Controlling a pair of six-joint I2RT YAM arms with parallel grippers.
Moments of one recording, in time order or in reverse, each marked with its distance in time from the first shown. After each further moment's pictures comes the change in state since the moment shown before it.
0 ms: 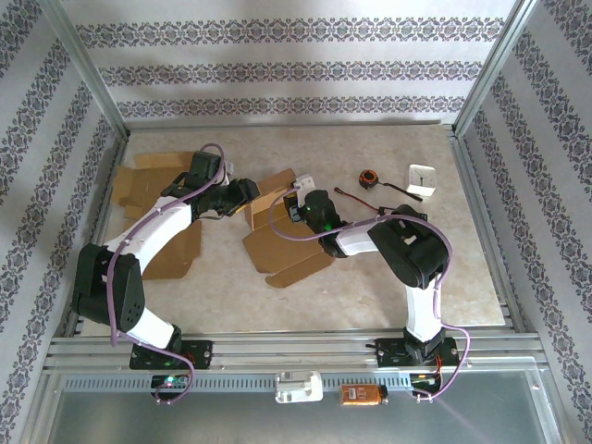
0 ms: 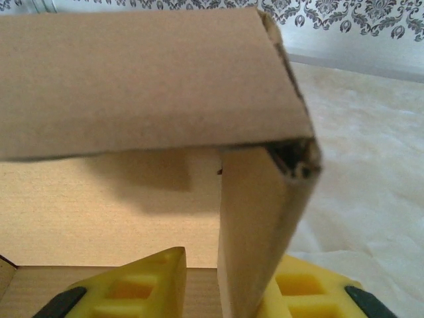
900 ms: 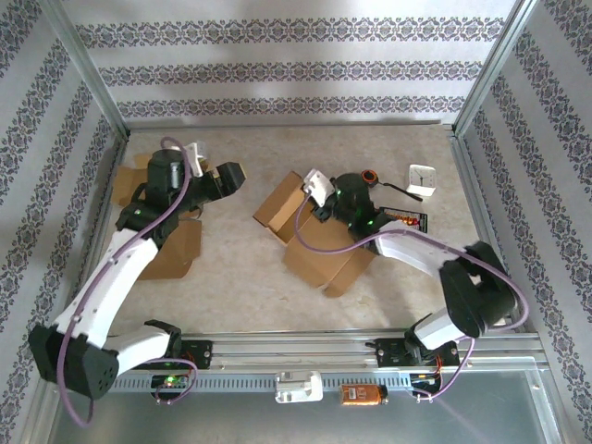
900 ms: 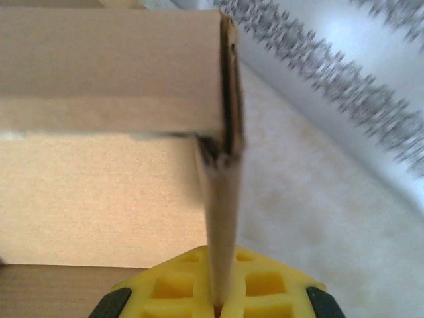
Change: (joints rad) left arm 0.005 -0.417 0.001 -0.034 -0.171 0.189; right arm -0.111 -0.496 -0.018 -0.548 -0.239 -0.590
